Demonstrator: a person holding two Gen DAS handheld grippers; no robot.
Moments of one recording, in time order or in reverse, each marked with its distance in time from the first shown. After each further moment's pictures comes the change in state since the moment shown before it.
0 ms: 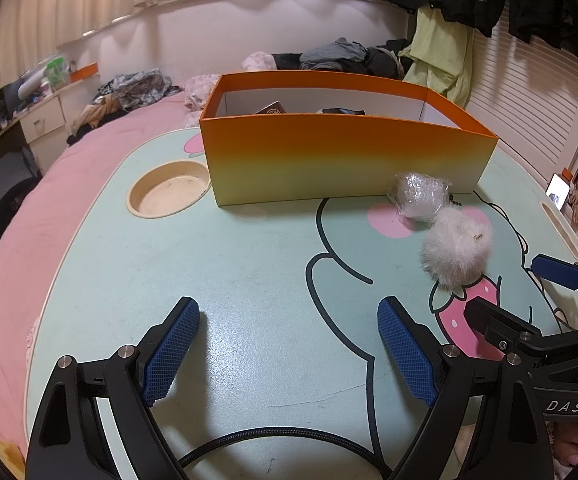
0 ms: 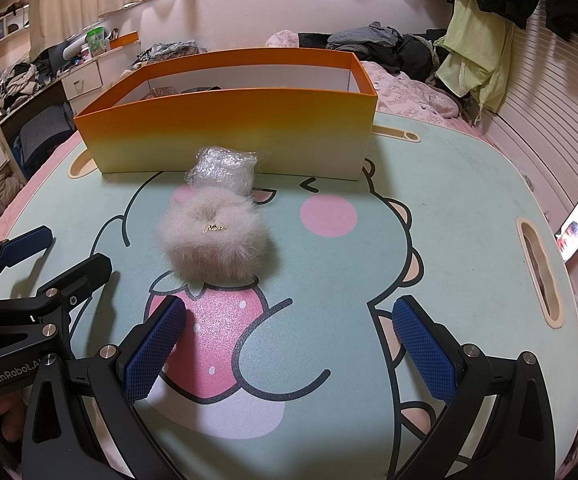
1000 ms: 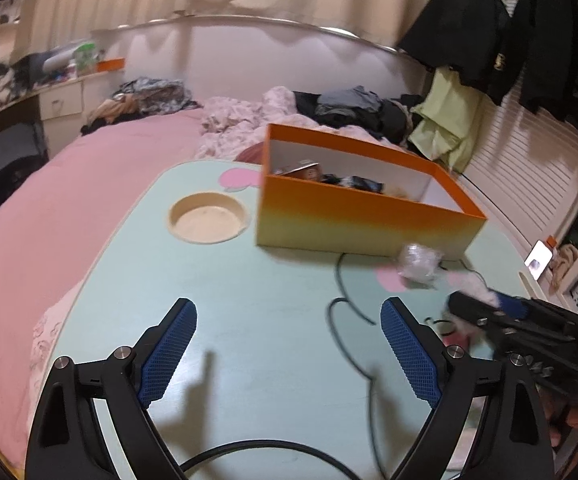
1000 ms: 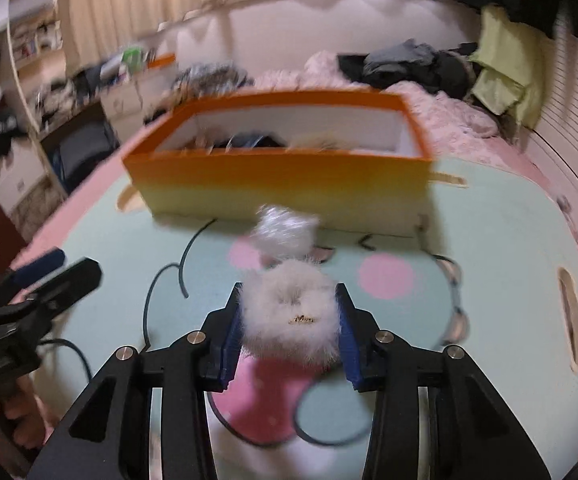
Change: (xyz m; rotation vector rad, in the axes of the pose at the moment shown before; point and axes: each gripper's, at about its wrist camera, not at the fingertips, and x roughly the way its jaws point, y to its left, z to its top) left arm -0.031 0.026 0.013 -0.141 -0.122 -0.073; right arm -0.018 -0.004 0.025 0.034 -0.106 0.176
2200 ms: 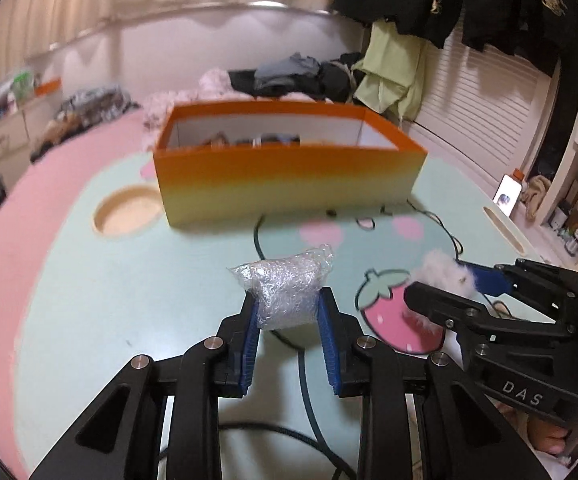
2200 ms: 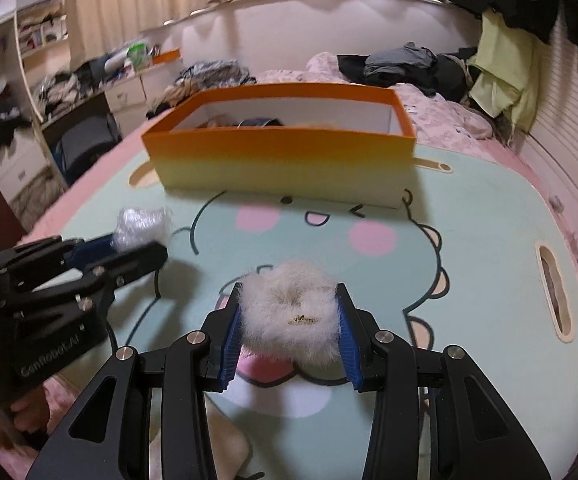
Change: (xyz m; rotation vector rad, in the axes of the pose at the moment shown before) left arm 0.003 -0.029 -0.020 0.175 0.096 -0.104; right arm -0.010 0.024 -0.024 -0.095 0.038 -0.036
